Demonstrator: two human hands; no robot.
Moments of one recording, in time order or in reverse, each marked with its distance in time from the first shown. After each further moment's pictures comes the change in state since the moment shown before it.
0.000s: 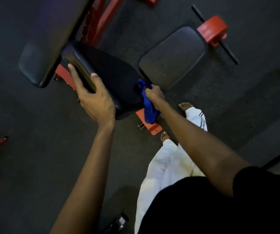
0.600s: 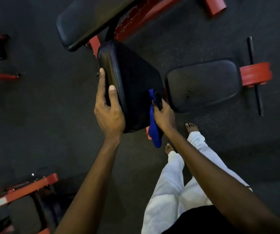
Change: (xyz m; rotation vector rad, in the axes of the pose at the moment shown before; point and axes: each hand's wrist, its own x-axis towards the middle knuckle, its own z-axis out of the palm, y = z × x) left_hand -0.002 0.005 0.006 0.046 0.088 -0.067; right_hand -0.031 -0.028 -0.019 -0.280 -0.206 -0.361
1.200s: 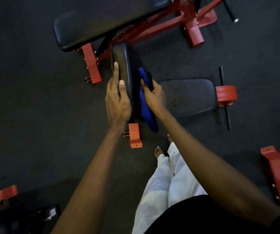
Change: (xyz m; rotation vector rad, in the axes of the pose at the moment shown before) left_hand -0.005 -0.013 -0.008 -0.045 -0.107 0.075; right_hand -0.020 -0.081 -0.004 -0.028 0.054 -0.253
